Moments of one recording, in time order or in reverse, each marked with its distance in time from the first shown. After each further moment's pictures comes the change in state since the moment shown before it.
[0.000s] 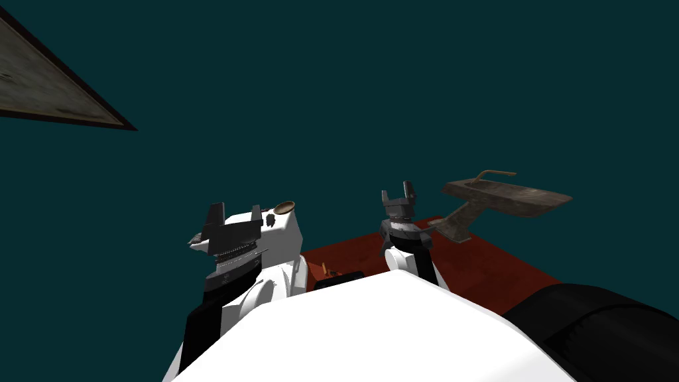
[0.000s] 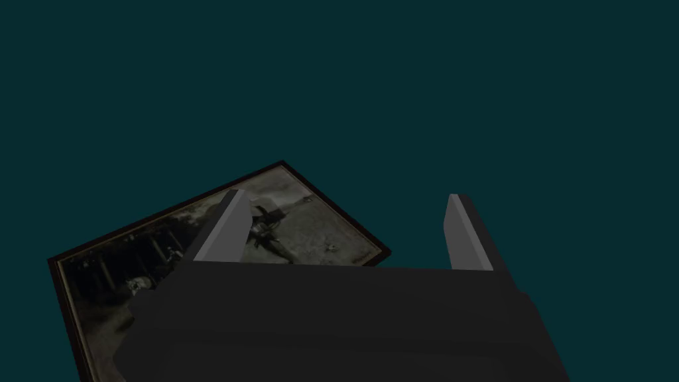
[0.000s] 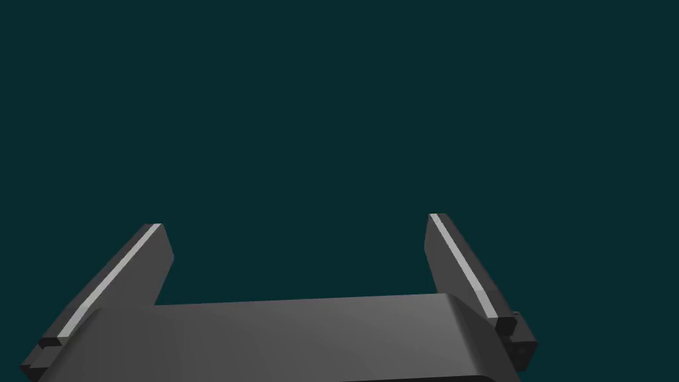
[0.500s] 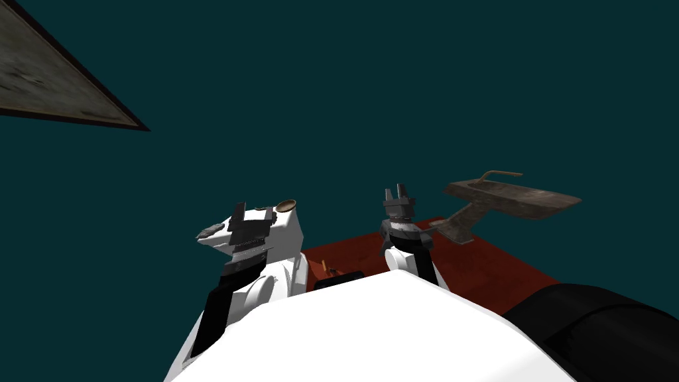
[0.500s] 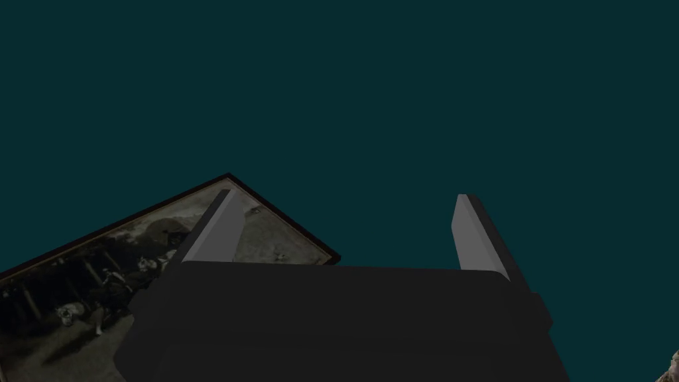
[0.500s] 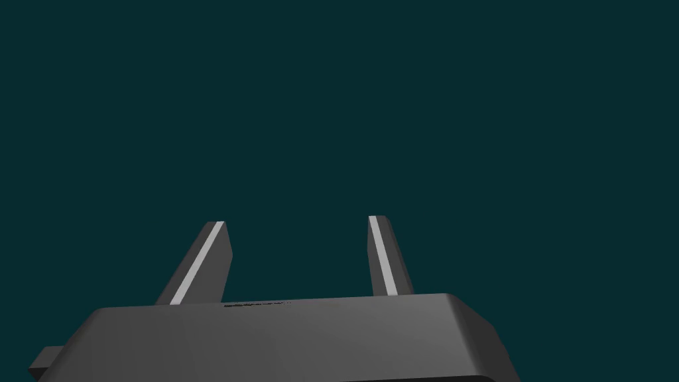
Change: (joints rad) left arm -0.065 0.090 0.018 0.105 0.027 0.075 0.054; right arm 0.000 0.000 0.000 0.000 0.000 0.000 0.000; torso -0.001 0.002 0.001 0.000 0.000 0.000
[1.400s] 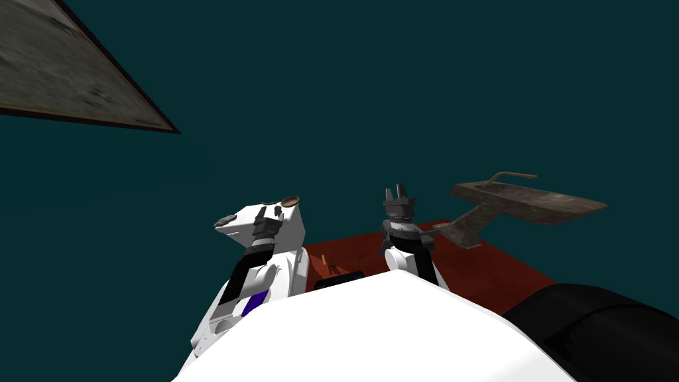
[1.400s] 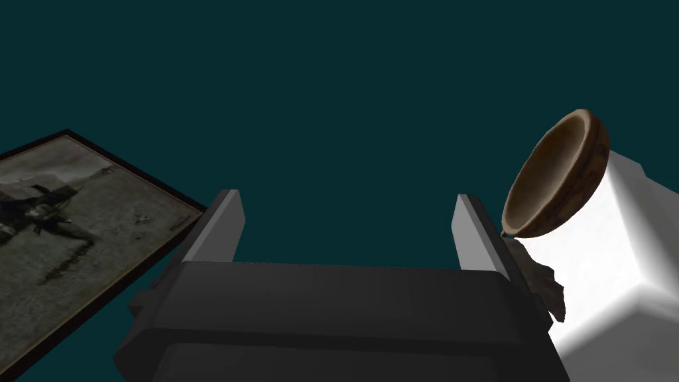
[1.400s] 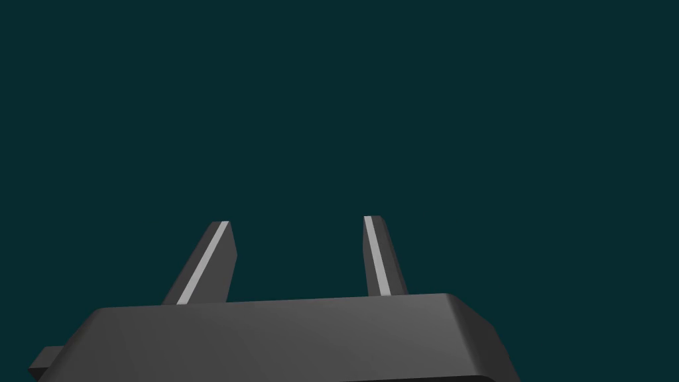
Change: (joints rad) left arm -0.159 0.089 0.051 0.257 0.079 0.205 0.160; right arm 0.000 0.000 0.000 0.000 0.000 0.000 0.000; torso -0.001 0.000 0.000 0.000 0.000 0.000
